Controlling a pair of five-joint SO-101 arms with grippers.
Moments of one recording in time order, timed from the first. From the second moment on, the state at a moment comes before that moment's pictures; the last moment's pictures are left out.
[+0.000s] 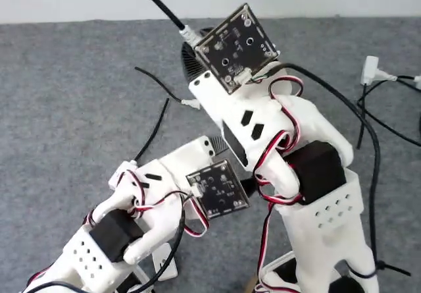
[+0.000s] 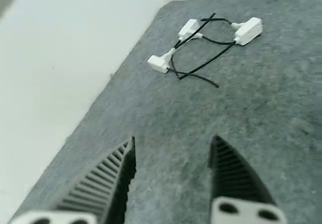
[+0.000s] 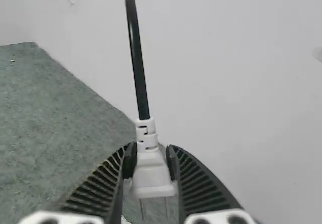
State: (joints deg) left arm 43.4 -56.2 41.6 50.5 -21.2; right arm -32.8 -29.0 -10.7 58.5 20.2
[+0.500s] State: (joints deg) left arm 43.3 -56.9 41.5 51.5 -36.1; right arm -39.8 -30.0 -13.7 65.3 20.3
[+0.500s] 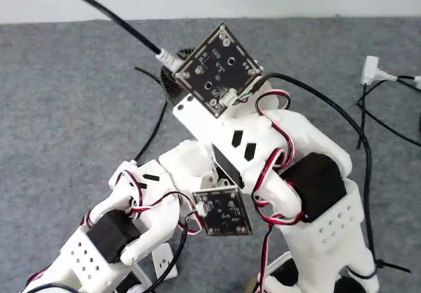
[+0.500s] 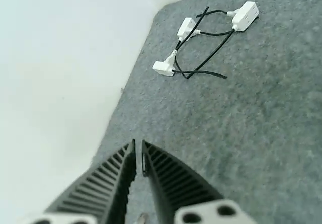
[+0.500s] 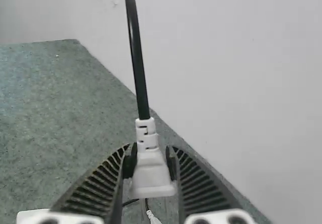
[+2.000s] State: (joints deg) left arm 51.3 -56.8 23.8 84.6 -44.3; right arm -44.0 -38.2 -15.5 85.3 20.6
